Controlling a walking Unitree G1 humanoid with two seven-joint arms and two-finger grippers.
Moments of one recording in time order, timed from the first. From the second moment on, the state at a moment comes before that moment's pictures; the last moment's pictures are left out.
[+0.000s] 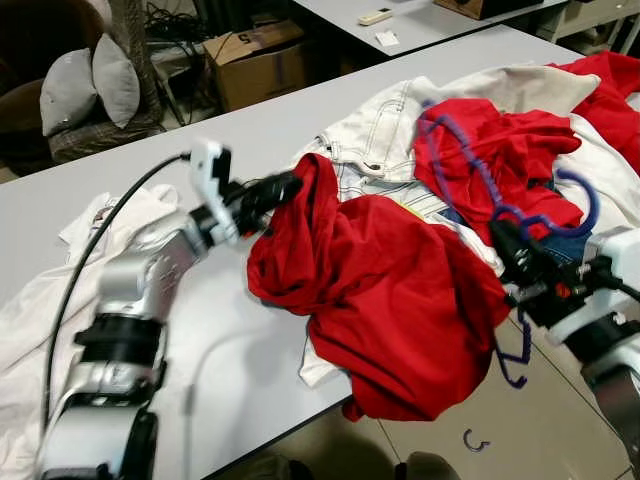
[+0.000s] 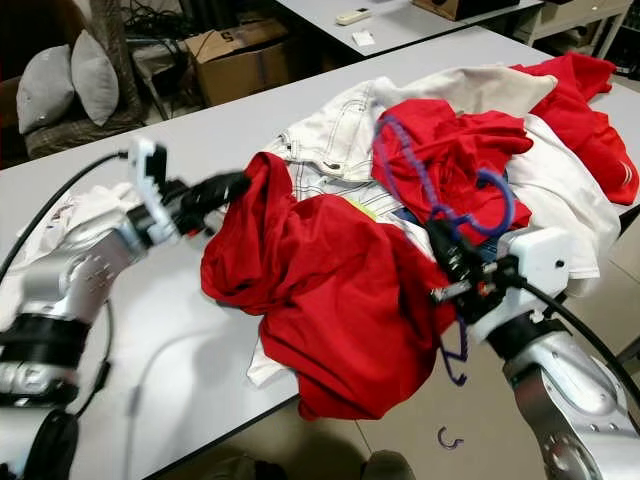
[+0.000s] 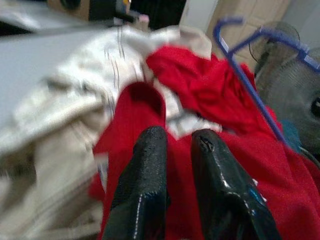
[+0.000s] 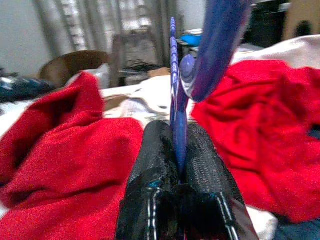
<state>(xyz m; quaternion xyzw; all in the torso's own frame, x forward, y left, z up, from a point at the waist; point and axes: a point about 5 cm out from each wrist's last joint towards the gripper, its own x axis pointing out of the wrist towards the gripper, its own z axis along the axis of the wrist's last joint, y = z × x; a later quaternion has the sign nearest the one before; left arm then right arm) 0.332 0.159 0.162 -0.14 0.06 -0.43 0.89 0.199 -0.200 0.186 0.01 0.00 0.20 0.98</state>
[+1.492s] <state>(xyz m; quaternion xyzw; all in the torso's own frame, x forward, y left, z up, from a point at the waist) 0.278 0.136 0.141 -0.01 0.18 -0.39 0.91 0.185 -0.192 0.171 0.02 0.03 0.19 0.98</state>
